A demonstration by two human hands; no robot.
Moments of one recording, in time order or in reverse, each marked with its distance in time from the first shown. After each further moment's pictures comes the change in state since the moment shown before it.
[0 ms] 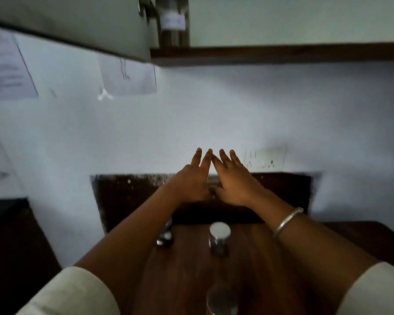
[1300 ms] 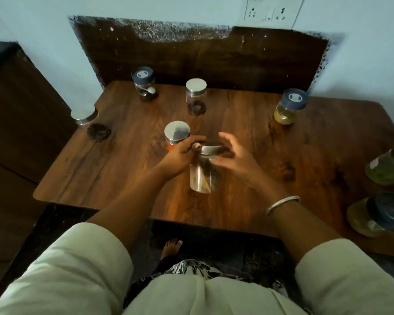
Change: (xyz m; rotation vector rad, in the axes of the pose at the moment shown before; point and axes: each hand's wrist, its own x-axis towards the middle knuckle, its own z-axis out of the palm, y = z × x) left_hand -0.172 0.160 0.225 -0.938 -0.071 -0.429; right_hand -0.274 0.090 0.143 1.201 -0.364 0.309
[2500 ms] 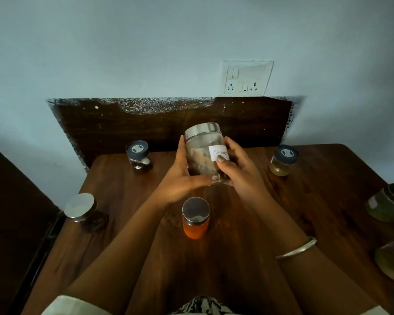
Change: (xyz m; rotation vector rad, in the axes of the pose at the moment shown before) left_hand 0.077 0.053 -0.137 -0.377 -0.174 0.223; right_hand 0.087 -0.135 0.046 0.284 0.363 -0.222
